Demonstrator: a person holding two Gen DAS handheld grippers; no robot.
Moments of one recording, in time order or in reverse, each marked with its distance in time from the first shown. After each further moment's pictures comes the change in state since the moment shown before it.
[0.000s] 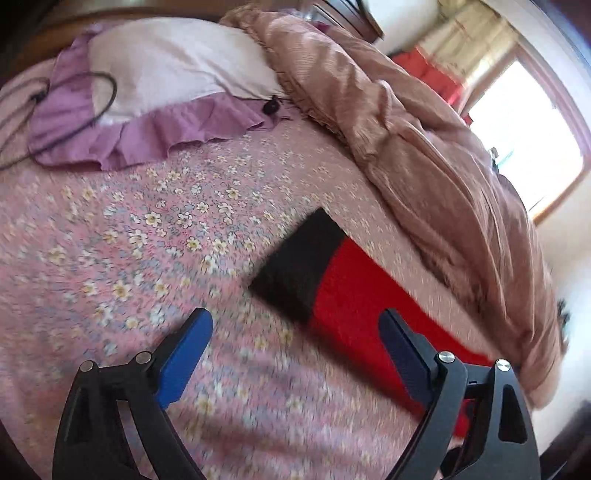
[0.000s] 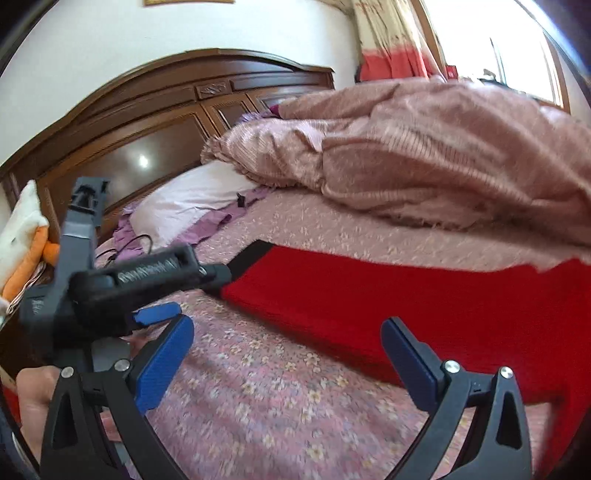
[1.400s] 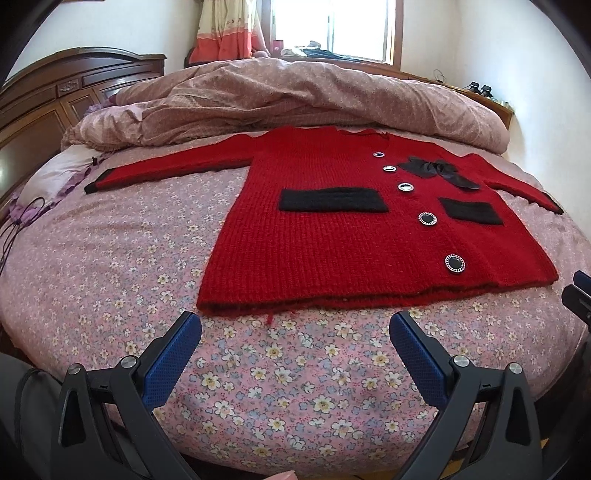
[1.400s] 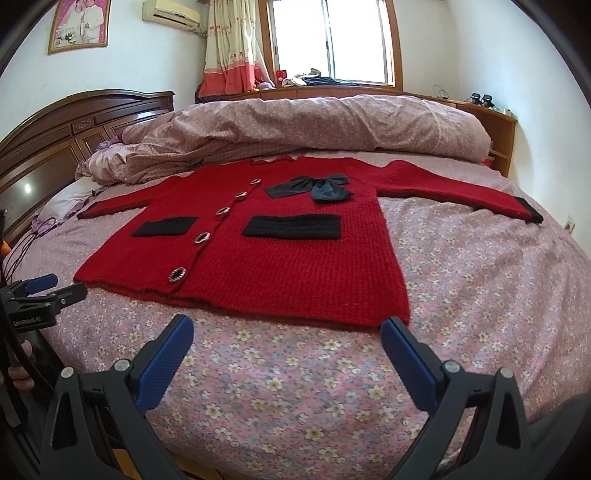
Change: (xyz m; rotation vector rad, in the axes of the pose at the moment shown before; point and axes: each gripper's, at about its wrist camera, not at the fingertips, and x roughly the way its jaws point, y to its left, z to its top) left arm -0.208 -0.190 -0.412 0.796 0.014 -0.059; right arm -0.484 -0.191 -0.266 0.184 -0.049 -0.531
